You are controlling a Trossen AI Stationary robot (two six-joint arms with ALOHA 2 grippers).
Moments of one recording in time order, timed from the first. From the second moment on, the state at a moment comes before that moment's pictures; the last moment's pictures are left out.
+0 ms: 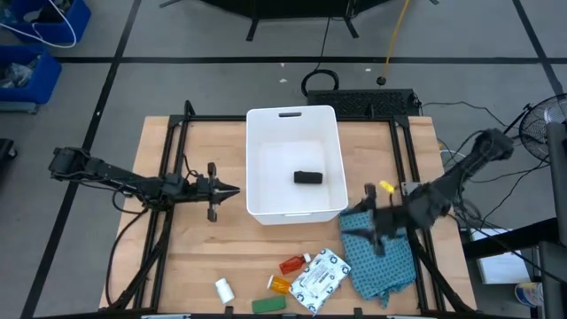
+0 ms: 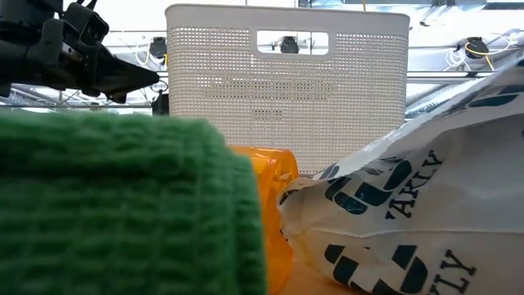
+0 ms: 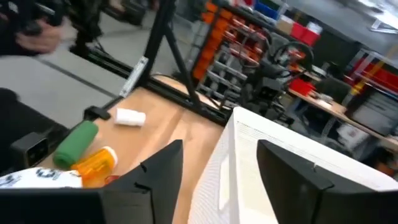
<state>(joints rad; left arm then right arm) -0.15 0.82 0.04 0.76 -0.21 0.05 0.69 0.97 0.73 0.07 0.58 -0.30</state>
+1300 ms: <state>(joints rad) -0.14 0.82 0.04 0.78 -0.28 0.07 0.82 1.87 1.28 0.10 0.70 0.46</state>
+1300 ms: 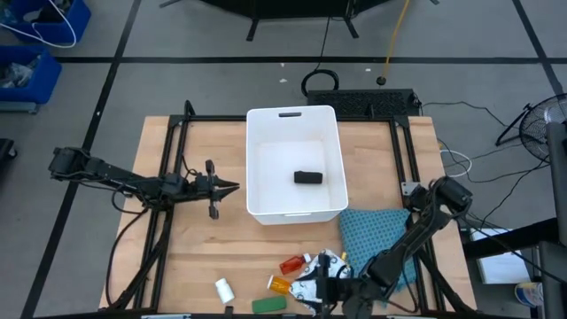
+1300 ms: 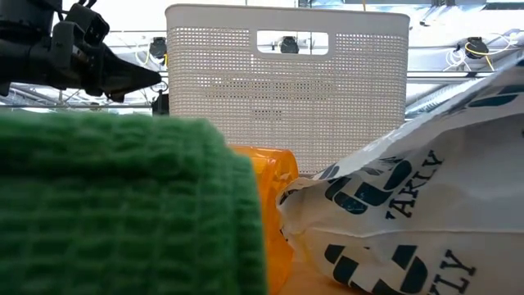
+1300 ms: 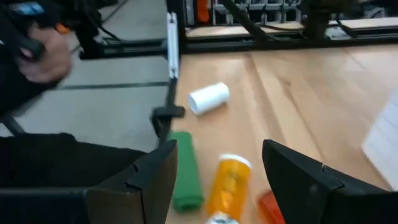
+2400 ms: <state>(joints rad) -0.14 0.82 0.04 0.77 -0.29 0.16 0.79 2.21 1.75 -0.63 0.44 0.95</state>
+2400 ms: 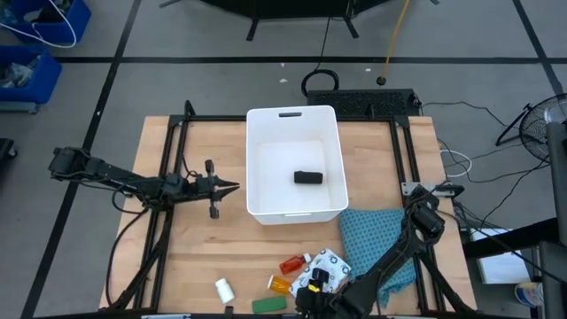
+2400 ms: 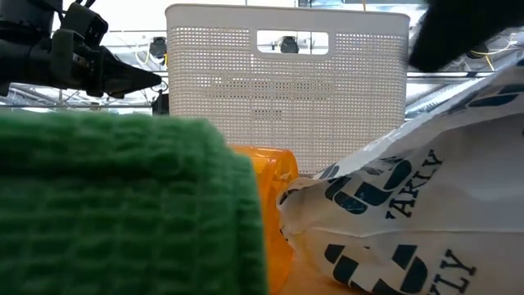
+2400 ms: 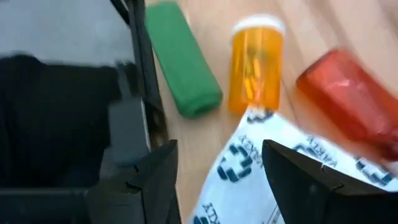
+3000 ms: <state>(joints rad) -0.14 0.82 0.04 0.76 -0.29 0.12 0.79 2.25 1.75 -0.83 0.35 0.98</state>
